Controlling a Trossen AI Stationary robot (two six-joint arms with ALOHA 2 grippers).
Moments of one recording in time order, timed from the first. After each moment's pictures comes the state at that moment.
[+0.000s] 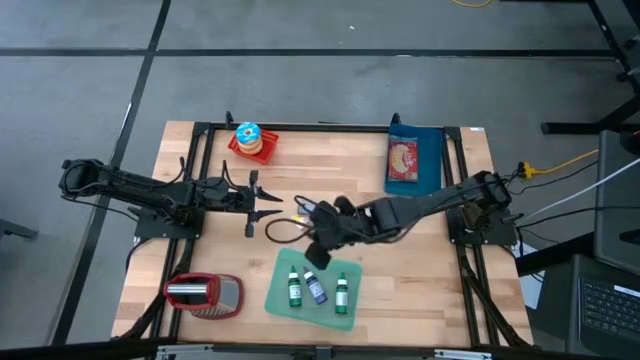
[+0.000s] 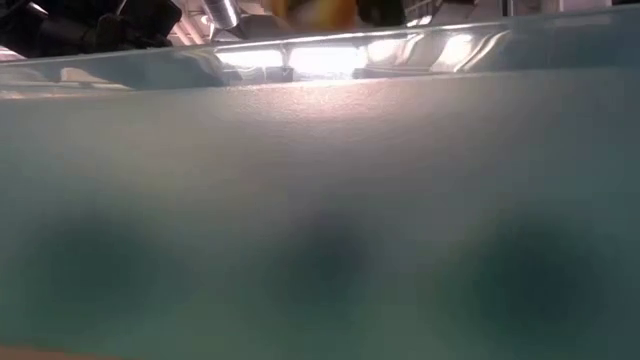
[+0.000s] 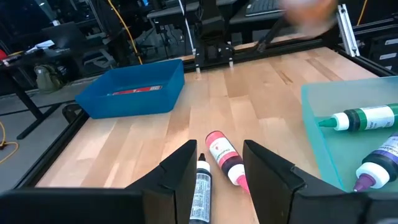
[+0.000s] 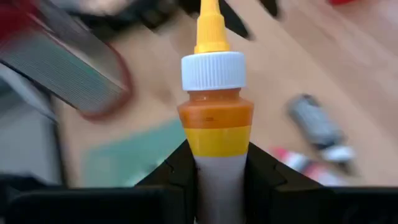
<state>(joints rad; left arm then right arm) -0.02 0.88 0.27 0.40 -0.08 0.18 0.32 1.88 1.75 -0.76 0.32 0.72</state>
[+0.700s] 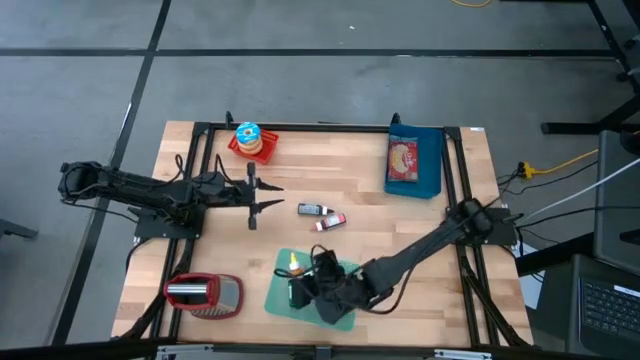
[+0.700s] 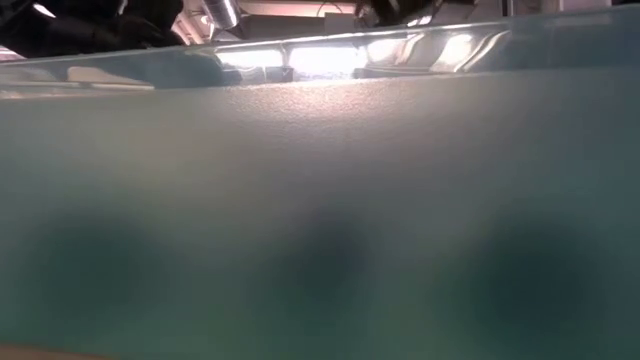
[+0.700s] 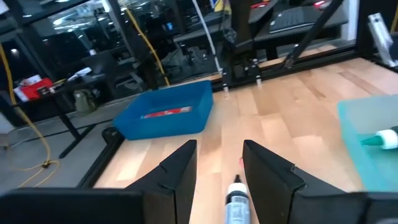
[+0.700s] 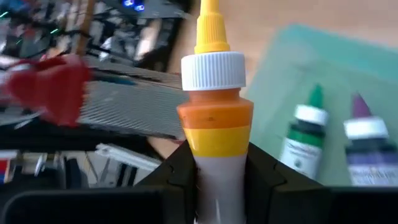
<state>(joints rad) 0.04 0.88 0.27 0.50 -0.11 0.28 0.56 2.10 1.76 -0.39 0.59 1.61</state>
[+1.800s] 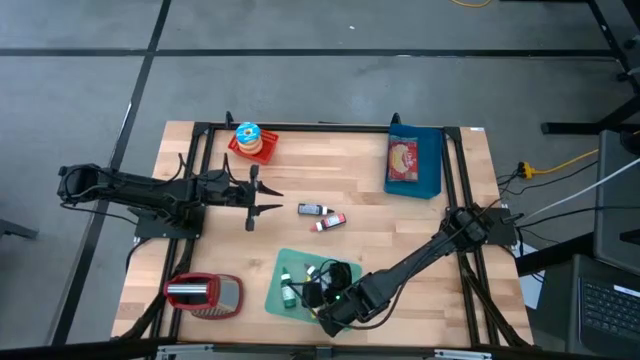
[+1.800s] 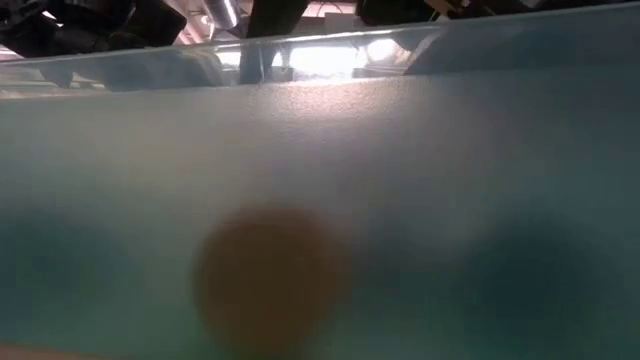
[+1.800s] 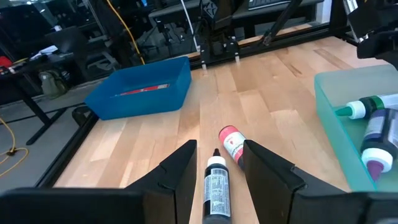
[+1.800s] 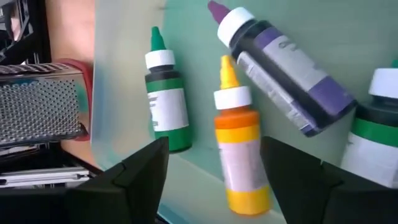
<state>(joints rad) 0.10 0.88 0.27 0.39 0.03 0.26 0.61 2.19 1.76 -0.66 0.44 2.08</state>
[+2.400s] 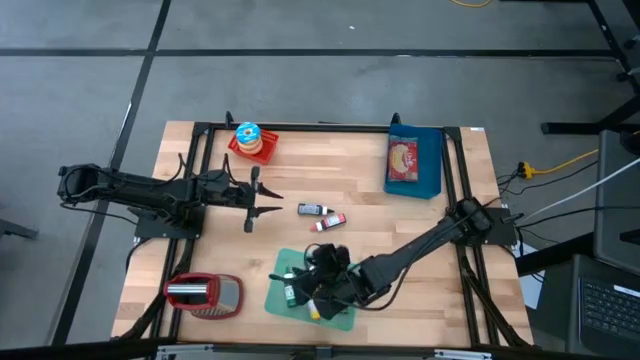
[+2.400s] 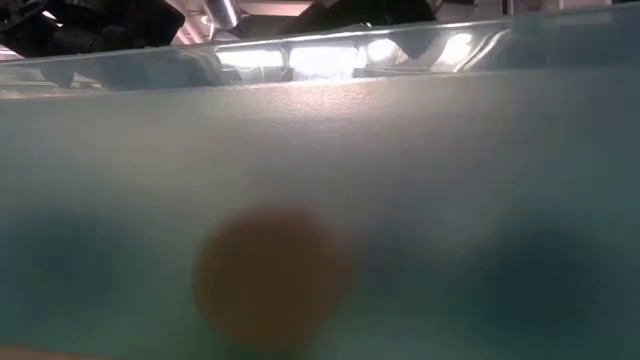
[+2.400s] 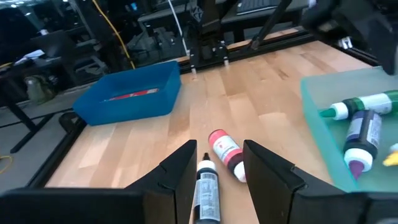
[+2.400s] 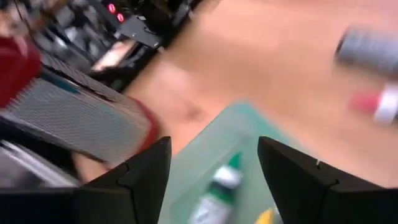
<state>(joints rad) 0.10 0.88 0.27 0.40 0.07 0.26 0.55 2.11 1.76 -0.52 0.74 1.33</state>
